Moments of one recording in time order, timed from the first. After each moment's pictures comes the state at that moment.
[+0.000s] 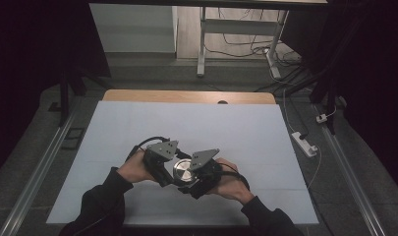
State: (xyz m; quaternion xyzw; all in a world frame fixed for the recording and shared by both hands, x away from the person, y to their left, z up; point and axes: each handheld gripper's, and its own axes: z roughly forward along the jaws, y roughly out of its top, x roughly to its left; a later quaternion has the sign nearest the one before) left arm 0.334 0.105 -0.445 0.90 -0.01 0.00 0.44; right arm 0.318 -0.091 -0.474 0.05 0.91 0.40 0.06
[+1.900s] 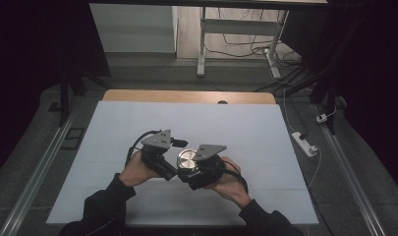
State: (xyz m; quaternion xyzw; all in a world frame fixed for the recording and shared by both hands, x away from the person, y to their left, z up) left arm 0.329 0.115 -0.432 0.85 0.10 0.03 0.51; right arm 0.320 -0.095 -0.466 0.15 0.88 0.43 0.10
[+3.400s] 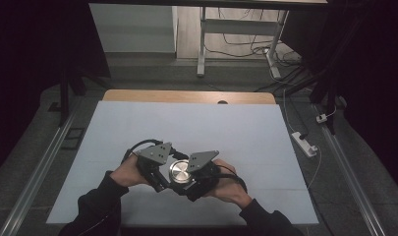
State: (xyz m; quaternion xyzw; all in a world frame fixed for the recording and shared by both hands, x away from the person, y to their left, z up) left arm 0.311 0.115 -0.430 0.88 -0.02 0.03 0.47; right arm 0.303 -0.084 -0.460 0.05 0.90 0.42 0.06
